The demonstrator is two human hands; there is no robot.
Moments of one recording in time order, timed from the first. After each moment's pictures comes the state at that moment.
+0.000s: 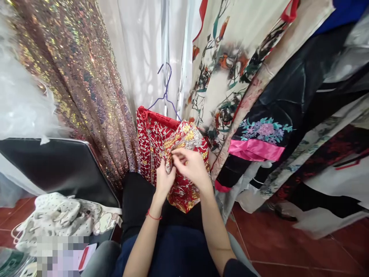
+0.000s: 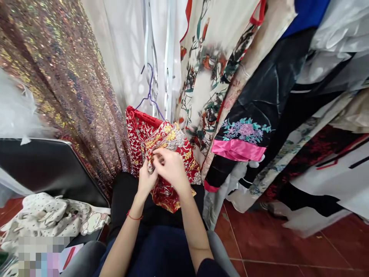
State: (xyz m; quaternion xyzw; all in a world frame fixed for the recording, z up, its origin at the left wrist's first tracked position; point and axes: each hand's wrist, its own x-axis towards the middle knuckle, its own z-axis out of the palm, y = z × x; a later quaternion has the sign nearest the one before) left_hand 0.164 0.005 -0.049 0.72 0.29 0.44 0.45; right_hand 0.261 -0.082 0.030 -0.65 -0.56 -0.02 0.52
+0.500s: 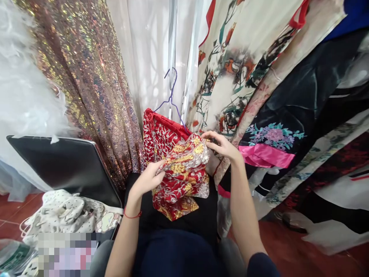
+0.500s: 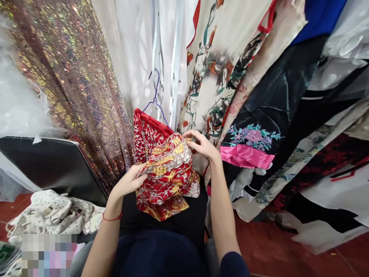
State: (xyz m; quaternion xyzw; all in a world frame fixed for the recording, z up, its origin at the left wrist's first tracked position) left_hand 0.103 0.031 0.013 0.89 0.13 0.24 0.37; right_hand 0.408 -0.067 0.058 -0.58 -0.68 0.05 0.45
